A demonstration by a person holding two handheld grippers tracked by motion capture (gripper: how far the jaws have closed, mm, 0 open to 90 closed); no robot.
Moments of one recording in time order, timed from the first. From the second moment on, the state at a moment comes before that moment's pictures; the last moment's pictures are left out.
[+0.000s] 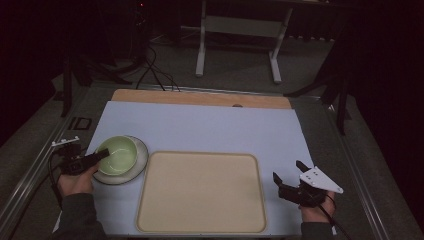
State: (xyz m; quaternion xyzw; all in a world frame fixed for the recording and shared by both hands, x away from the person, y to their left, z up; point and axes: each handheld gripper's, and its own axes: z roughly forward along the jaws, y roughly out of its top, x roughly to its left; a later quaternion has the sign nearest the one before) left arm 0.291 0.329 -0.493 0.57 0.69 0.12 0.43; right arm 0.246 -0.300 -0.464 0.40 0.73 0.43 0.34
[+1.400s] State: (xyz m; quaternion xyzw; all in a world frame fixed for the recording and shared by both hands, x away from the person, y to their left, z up) left arm 0.285 0.298 -0.462 0.59 0.64 0.15 0.47; right arm 0.246 -0.301 -0.464 0.40 0.73 0.43 0.34
